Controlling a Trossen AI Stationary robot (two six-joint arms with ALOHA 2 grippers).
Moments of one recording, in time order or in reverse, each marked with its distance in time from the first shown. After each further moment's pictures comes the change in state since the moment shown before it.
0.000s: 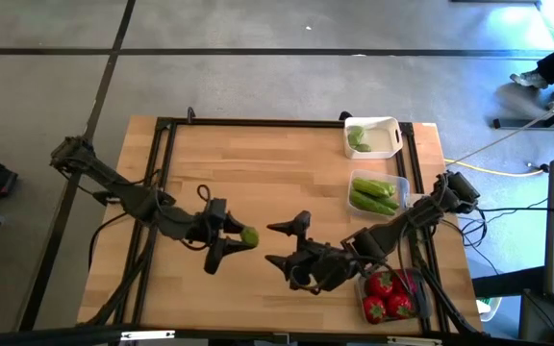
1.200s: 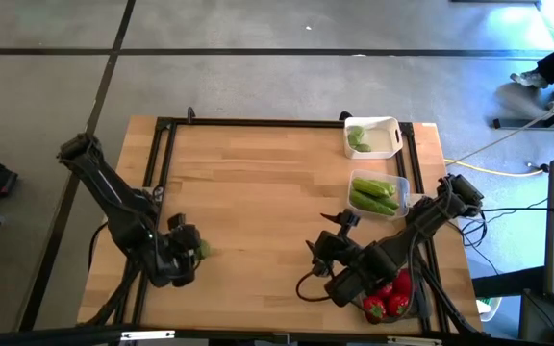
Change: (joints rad) left arm -0.333 0.060 0.000 -0.889 -0.050 -0.469; right arm 0.098 0.000 0.000 -0.935 0.156 1.247
